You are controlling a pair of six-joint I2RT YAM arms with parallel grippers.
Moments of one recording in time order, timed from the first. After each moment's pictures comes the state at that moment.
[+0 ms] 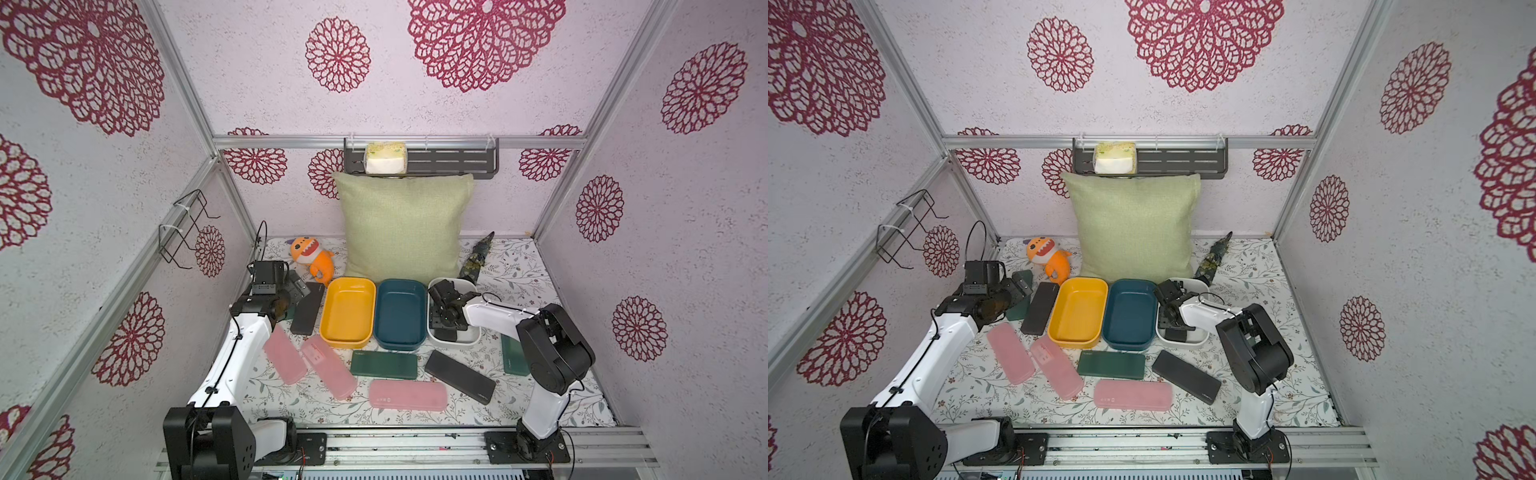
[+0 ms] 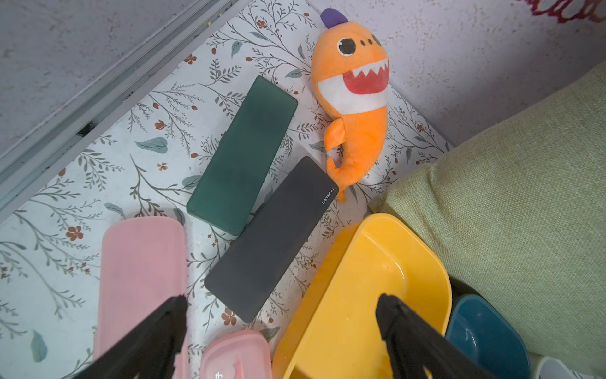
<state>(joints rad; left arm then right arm) 0.02 1.26 1.03 -0.60 -0.14 -0.64 0.59 1.81 1.10 -0.49 0.26 0.58</state>
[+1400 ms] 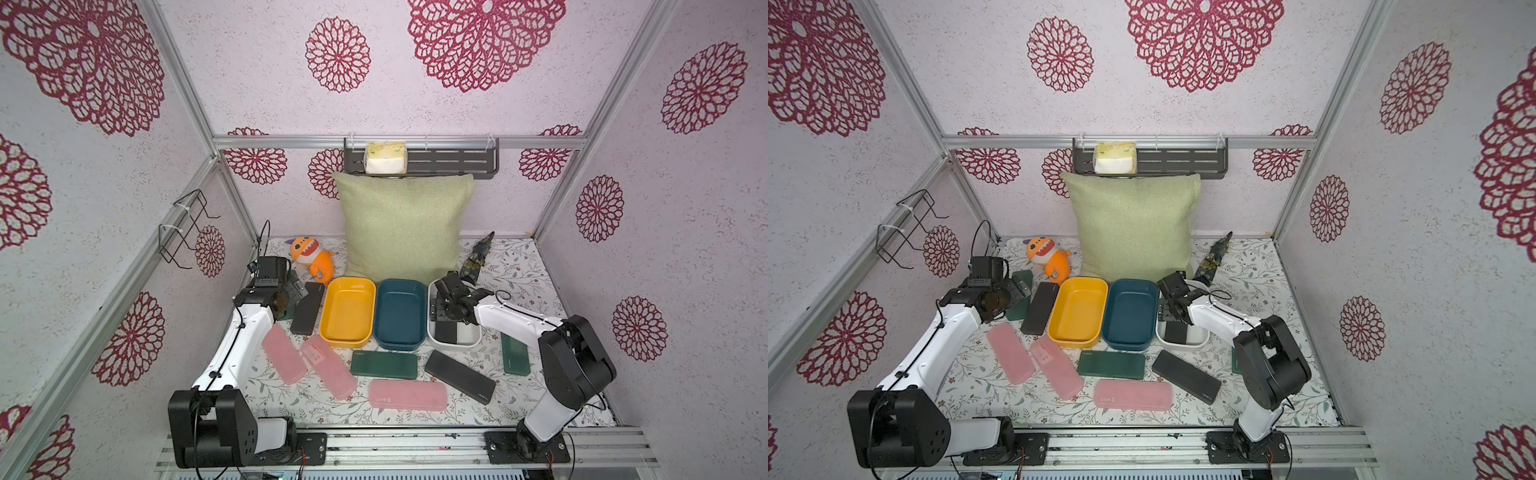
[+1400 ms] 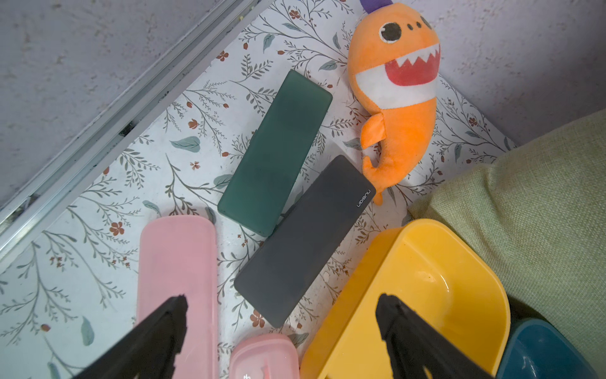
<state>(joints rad) 0.02 1.36 1.11 -0.68 -0.23 -0.62 0.56 1.66 1.10 -0.50 0.29 0.49</state>
